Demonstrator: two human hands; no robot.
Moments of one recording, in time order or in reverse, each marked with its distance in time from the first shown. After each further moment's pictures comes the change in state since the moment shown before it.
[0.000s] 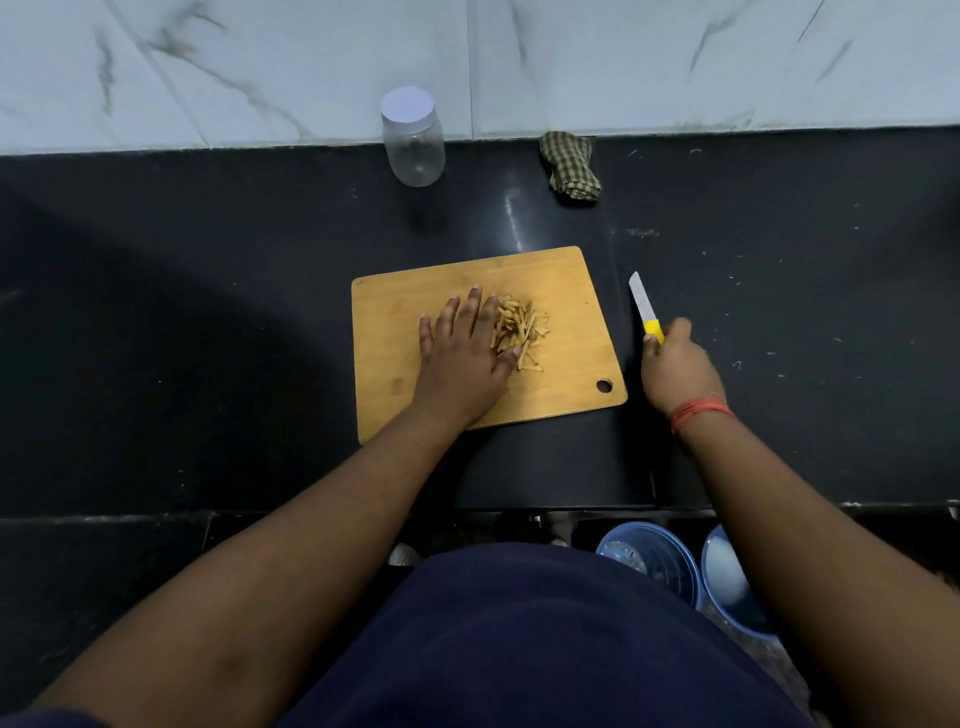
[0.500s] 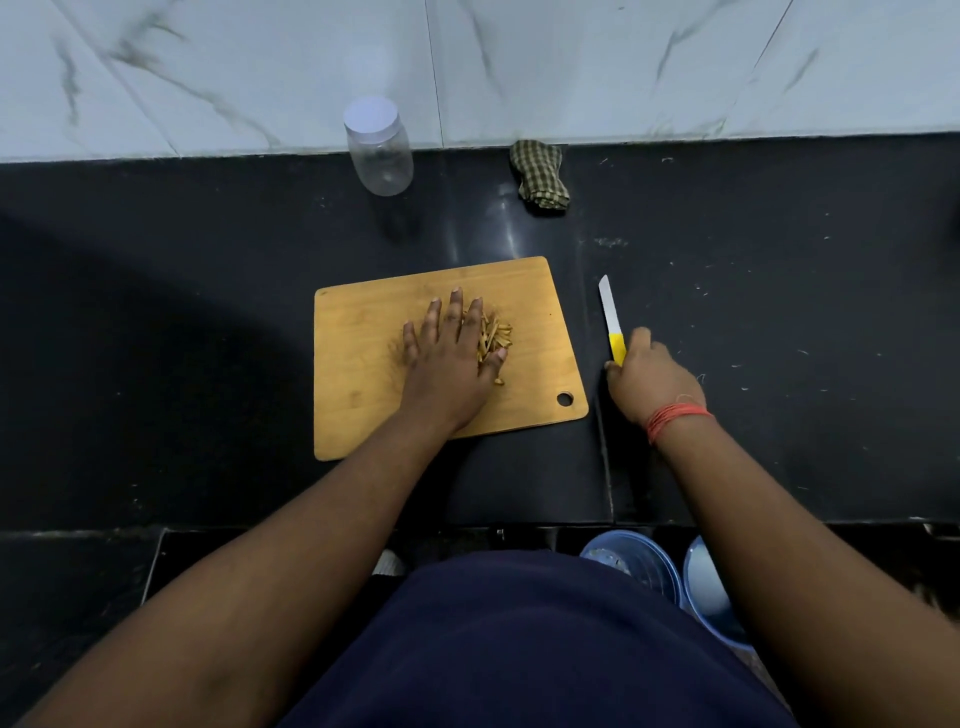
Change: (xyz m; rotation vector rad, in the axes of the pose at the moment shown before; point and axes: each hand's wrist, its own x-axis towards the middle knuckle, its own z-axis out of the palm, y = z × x) left_hand 0.018 0.032 0.014 0.054 -0.022 -0.053; right_hand 0.026 0.025 -0.005 -0.261 -0.067 -0.139
